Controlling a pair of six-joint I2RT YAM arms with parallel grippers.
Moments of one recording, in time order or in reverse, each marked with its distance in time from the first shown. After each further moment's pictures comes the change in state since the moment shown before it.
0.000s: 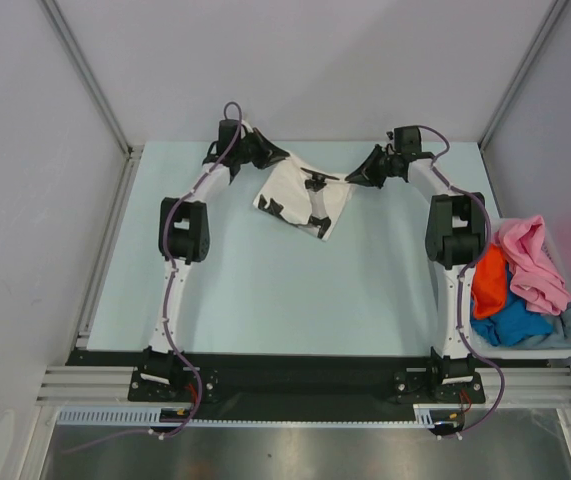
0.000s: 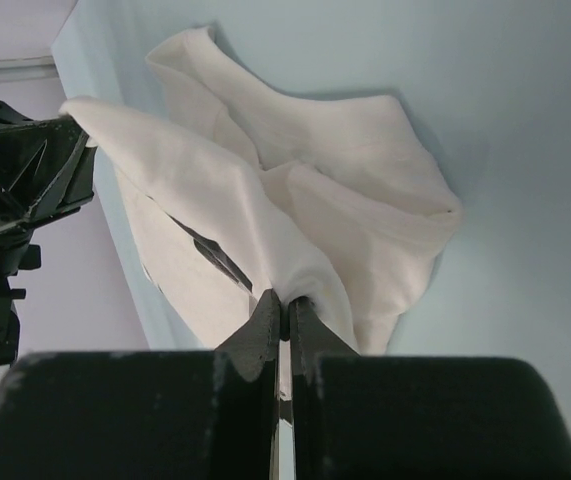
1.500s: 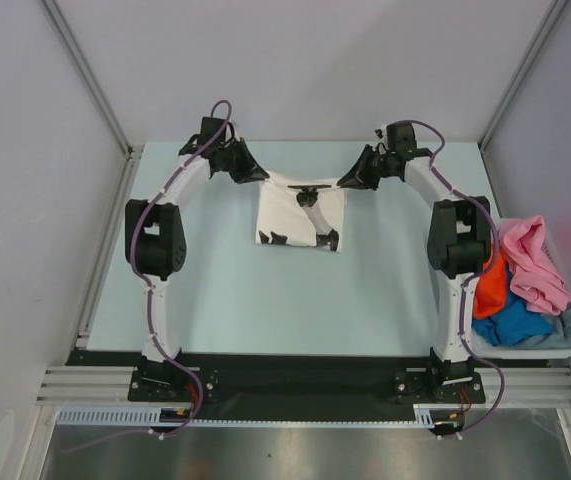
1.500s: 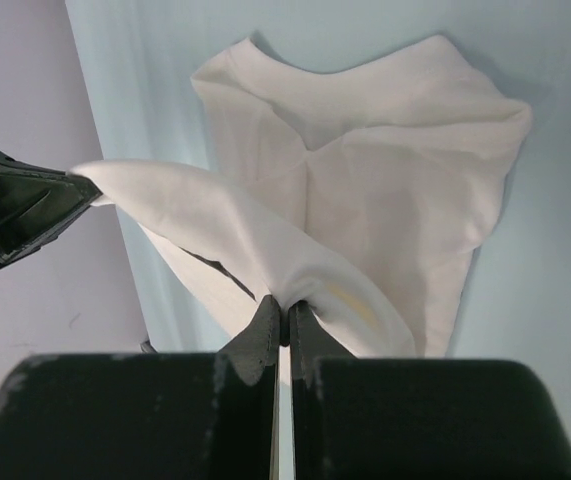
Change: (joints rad) left arm 0.014 -0.461 -0.409 -0.441 -0.132 0.275; right arm 0.060 -0.154 -0.101 -0.093 -0.027 -0.096
